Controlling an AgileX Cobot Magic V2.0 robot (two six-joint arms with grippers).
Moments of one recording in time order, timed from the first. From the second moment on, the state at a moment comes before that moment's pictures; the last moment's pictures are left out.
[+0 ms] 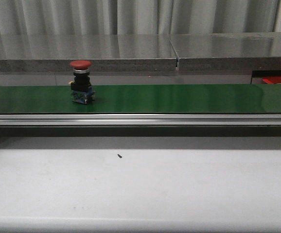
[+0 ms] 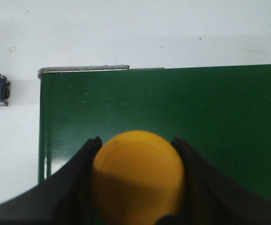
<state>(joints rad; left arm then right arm) 0.18 1.78 -1.36 -0.53 0.65 0.61 -0.09 0.73 -0.72 0.27 0.58 -0.36</state>
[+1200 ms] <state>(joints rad) 0.16 1.75 -1.36 -0.57 0.65 0.62 -0.09 0.73 -0.72 0.27 0.58 -0.36</state>
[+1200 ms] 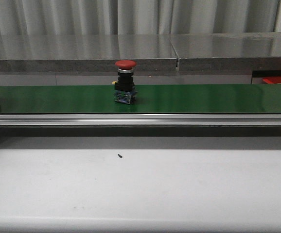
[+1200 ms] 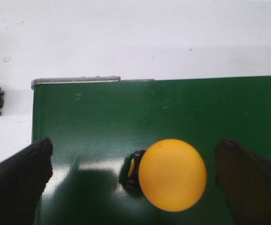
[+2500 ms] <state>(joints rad) -0.04 0.63 -0.53 -0.70 0.48 0.67 -0.09 0.73 -0.72 0.27 0.59 -0.36</state>
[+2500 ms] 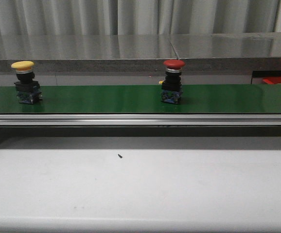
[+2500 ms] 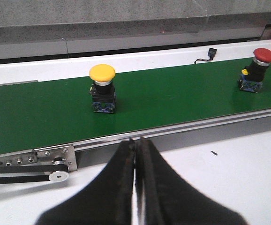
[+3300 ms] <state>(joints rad) -0.04 0.62 -0.53 -0.70 0.47 0.67 -0.06 1.02 -0.86 0.30 0.70 -0.36</state>
